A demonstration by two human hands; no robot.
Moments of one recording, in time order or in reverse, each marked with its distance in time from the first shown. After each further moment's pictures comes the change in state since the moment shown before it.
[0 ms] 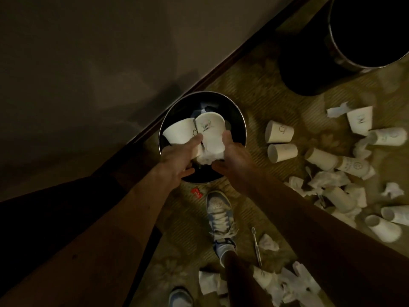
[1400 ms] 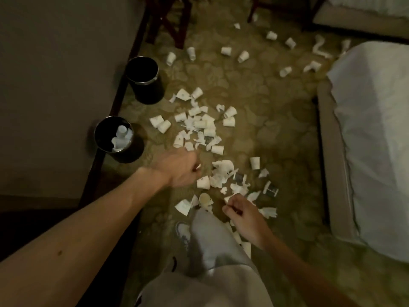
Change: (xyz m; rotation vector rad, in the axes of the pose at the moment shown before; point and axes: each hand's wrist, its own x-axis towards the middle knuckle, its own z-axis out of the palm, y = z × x) left_hand -0.635 -0.321 -0.049 2.085 -0.507 1.472; right_hand -0.657 0.503 -0.109 -0.047 0.500 -0.412
